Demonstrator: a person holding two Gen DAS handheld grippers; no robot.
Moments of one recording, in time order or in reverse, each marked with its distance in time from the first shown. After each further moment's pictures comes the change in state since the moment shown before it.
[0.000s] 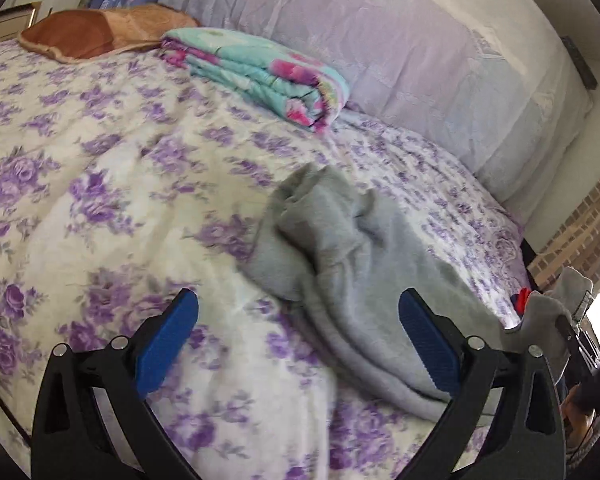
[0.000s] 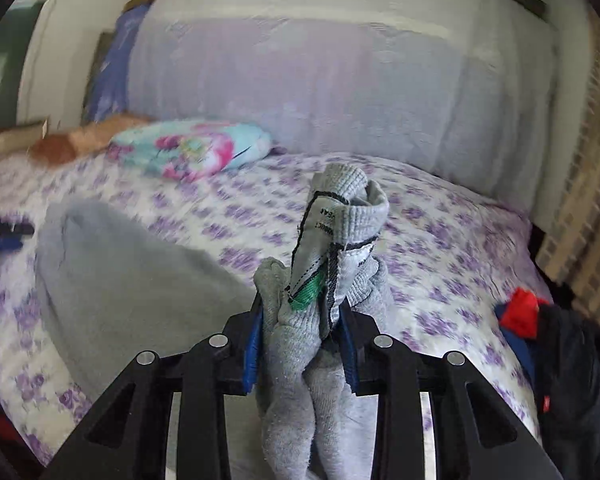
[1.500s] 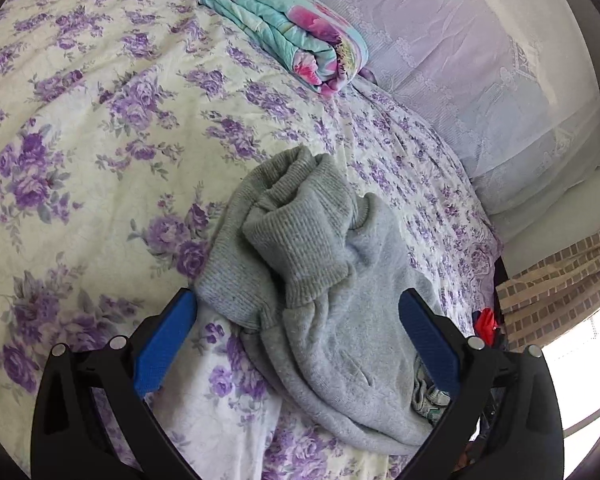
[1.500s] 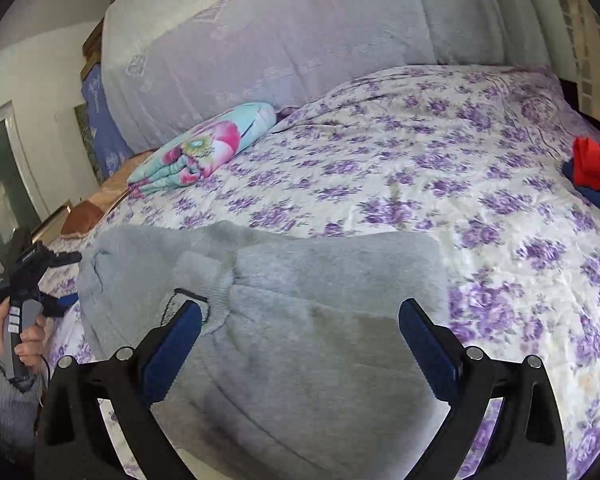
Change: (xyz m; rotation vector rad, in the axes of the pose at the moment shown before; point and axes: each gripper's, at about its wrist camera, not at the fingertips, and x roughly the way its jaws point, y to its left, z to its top) left arm 0.032 -0.003 0.030 -0.211 0.190 -0.127; right arm 0.024 -0.064 -0.059 0.549 0.082 0.262
